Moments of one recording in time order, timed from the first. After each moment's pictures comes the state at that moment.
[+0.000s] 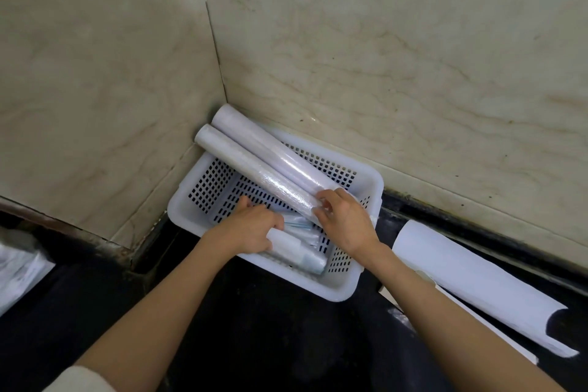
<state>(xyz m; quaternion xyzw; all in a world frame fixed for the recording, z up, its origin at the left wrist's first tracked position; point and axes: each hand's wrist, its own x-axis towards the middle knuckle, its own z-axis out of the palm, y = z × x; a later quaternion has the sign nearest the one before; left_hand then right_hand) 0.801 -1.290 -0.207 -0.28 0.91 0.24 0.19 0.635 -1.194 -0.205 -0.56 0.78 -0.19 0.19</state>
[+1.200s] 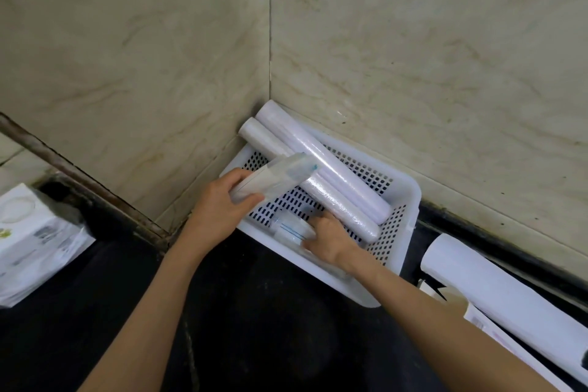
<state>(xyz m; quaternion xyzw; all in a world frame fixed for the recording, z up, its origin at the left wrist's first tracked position) 0.885 -1.300 -0.172 -0.48 0.70 0.46 -0.26 0.701 -1.220 -0.228 -0.59 0.74 -0.03 0.32</state>
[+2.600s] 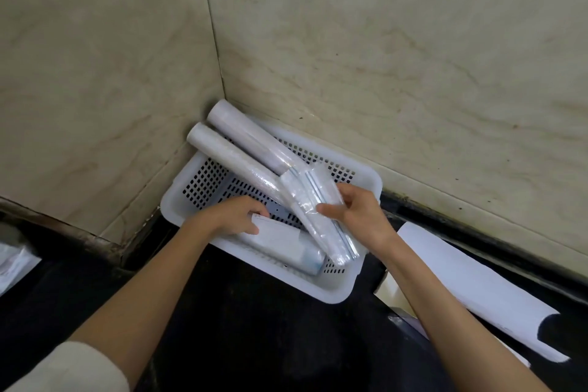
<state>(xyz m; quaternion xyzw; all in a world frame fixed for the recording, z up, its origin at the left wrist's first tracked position) 0.813 -1.318 -0.211 -0.37 0.78 0.48 0.18 0.624 -1.189 -0.164 -0.38 0.72 -0.37 0.44</state>
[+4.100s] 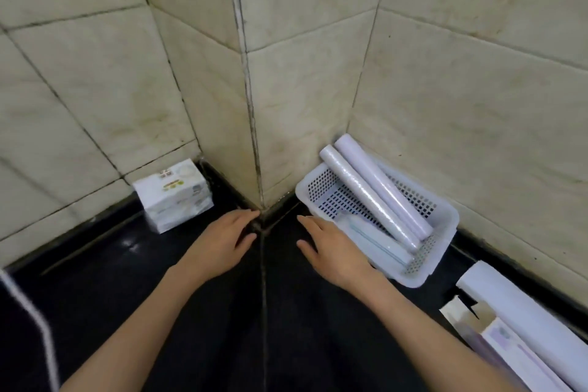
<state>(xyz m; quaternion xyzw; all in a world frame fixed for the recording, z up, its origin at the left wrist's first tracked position) 1.031 -1.184 -0.129 -0.51 0.83 0.17 -0.12 0.812 -1.144 -0.117 -0.78 0.59 -0.12 0.18</state>
